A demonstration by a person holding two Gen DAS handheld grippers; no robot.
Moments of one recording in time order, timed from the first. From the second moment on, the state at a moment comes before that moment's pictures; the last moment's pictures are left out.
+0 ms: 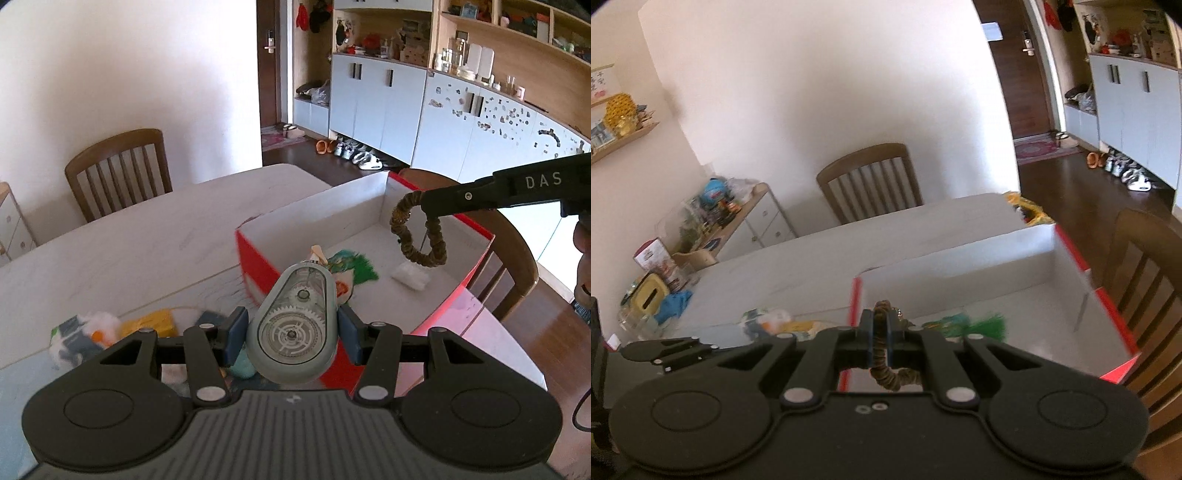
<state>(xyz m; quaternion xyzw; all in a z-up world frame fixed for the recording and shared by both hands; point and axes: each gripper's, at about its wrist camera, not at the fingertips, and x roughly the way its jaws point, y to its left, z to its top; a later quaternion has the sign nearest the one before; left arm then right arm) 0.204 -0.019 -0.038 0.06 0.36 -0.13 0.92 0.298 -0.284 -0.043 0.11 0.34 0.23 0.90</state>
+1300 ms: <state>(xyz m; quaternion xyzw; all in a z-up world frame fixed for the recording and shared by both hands) 0.341 -0.159 -0.133 0.18 0.52 -0.18 0.82 0.394 -0.328 -0.143 0.02 0.44 0.19 0.88</state>
